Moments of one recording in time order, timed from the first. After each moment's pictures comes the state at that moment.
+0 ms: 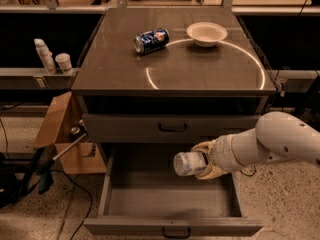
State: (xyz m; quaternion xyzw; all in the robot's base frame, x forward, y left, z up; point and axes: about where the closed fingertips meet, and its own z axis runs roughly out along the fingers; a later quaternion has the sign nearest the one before) arm 0.475 -0.128 0.654 -0.74 0.59 0.08 0.32
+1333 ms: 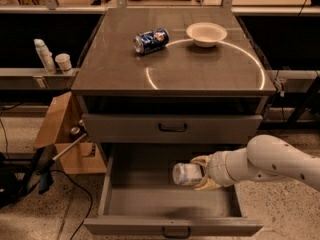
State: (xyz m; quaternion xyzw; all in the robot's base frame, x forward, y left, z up) arm 0.473 -0.130 0.584 -0.70 0.63 0.09 0.32
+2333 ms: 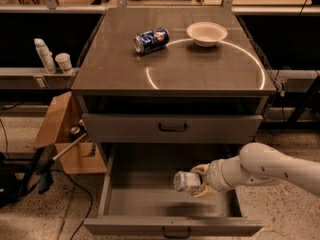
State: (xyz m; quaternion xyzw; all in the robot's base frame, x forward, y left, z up) arm 0.477 -0.137 0.515 -0.68 0.66 0.13 0.29
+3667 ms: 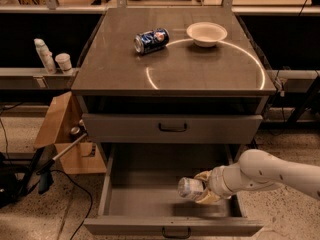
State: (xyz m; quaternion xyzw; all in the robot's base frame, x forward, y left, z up) arm 0.474 -0.154 0.465 -0.66 0.69 0.15 0.27
